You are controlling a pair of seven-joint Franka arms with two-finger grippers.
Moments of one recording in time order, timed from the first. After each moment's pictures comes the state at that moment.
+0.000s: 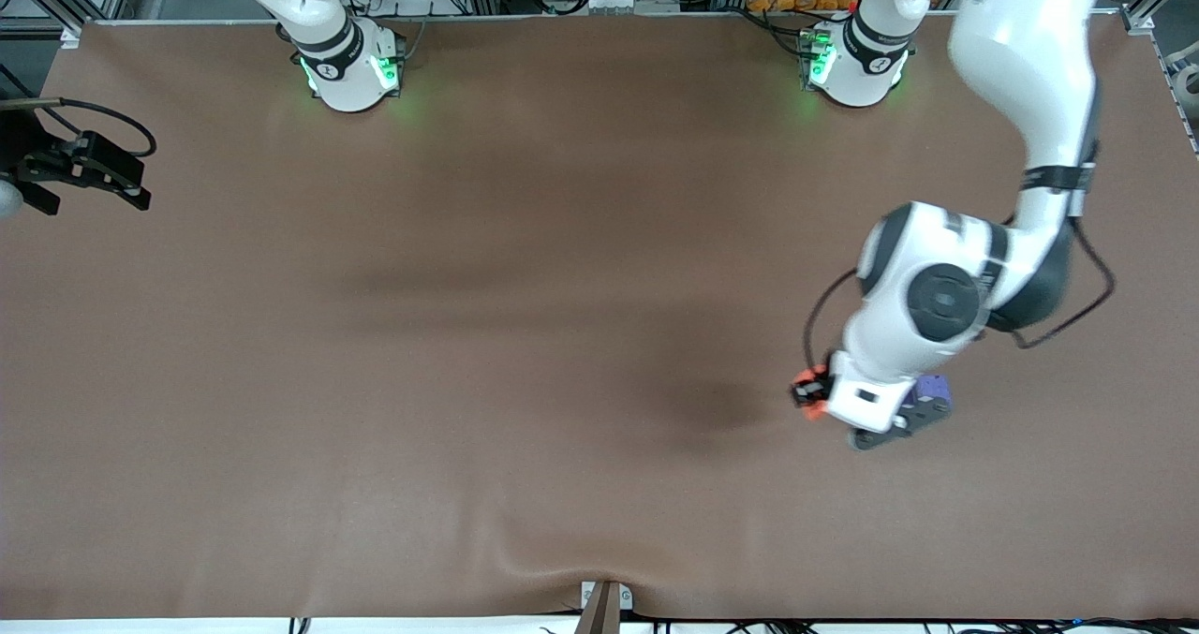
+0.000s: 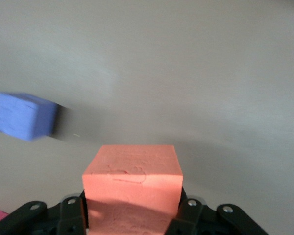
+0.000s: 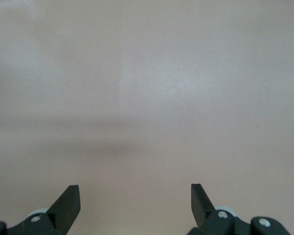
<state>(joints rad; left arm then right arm) -0.12 0.60 -0.19 -1.41 0.15 2.01 -0.64 -0.04 0.01 0.07 -1.47 -0.02 1.49 -0.04</state>
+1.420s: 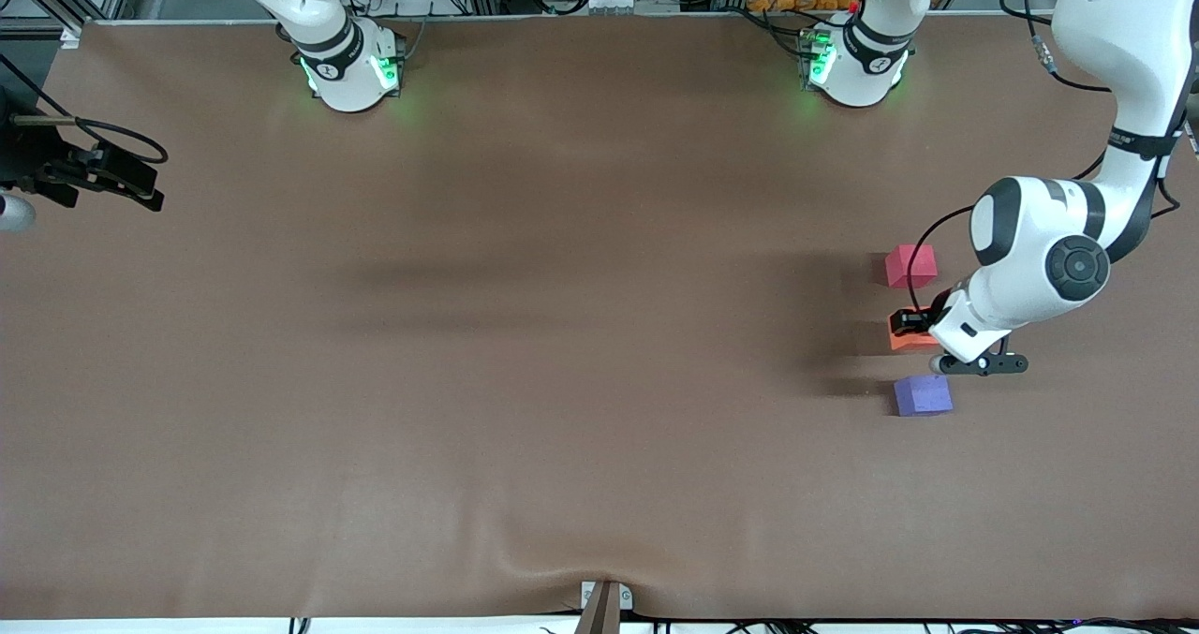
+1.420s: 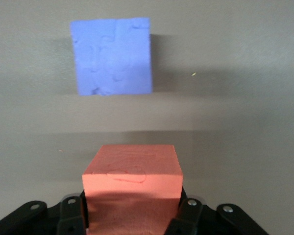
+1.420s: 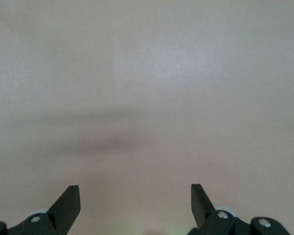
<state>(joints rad) 0.30 0.39 -0.31 -2.03 0.13 2.32 -0.07 -0.04 0.02 0.07 -1.49 -0.02 1.45 0.08</state>
